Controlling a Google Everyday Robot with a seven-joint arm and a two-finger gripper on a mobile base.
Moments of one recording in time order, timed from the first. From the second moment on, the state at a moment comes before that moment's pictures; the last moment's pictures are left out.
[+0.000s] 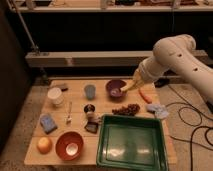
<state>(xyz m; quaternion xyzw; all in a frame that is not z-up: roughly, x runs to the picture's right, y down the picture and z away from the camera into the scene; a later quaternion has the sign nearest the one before) 0.161 -0.040 0.667 -0.14 -0.15 -0.15 0.97</state>
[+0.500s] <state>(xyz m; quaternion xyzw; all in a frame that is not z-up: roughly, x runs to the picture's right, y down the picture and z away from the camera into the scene) 0.160 -0.039 0.671 -0.13 -0.15 -0.15 0.97</state>
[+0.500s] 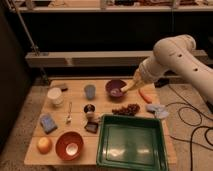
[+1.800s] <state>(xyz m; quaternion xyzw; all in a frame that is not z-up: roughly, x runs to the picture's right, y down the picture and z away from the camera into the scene) 0.149 -0.091 0.810 -0.12 -0.19 -0.16 0.96</state>
